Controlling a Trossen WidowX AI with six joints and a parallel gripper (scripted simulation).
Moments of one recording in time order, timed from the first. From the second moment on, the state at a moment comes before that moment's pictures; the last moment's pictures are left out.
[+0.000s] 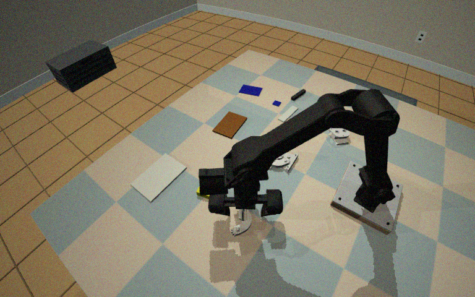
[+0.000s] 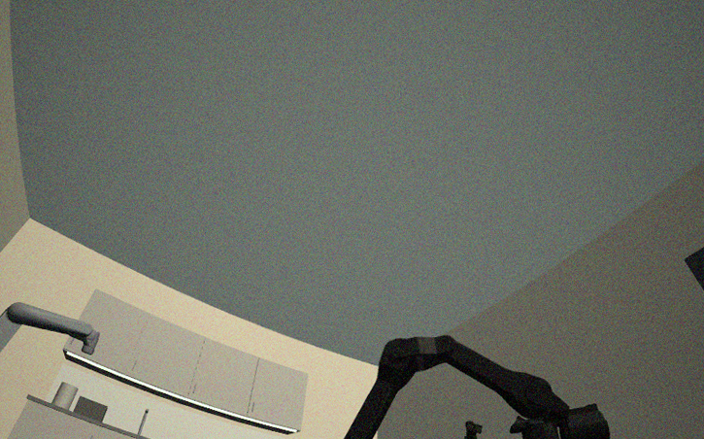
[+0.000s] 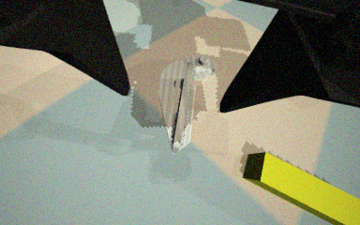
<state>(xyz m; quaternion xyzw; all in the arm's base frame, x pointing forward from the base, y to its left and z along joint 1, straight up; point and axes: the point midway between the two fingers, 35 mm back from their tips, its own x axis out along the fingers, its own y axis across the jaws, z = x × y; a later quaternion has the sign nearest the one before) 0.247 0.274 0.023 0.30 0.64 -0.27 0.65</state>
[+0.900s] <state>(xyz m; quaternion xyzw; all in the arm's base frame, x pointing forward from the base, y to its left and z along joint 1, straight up) 0.248 0.275 0.022 0.30 0.64 -0.27 0.65</state>
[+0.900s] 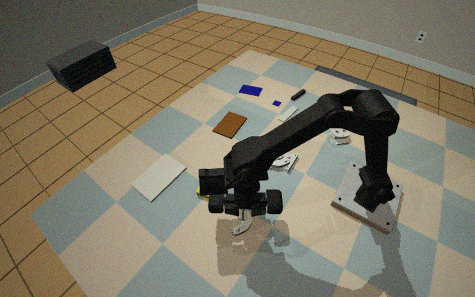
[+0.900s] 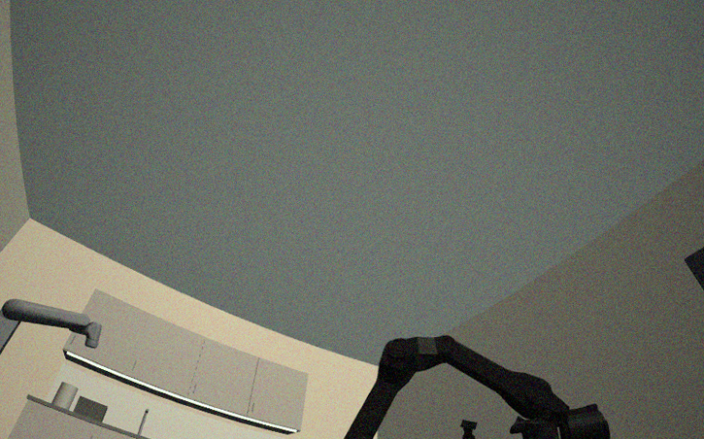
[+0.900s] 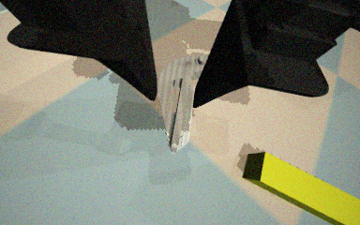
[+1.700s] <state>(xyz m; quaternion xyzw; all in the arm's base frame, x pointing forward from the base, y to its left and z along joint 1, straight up) 0.247 0.275 0.051 0.30 0.64 -0.28 0.65</state>
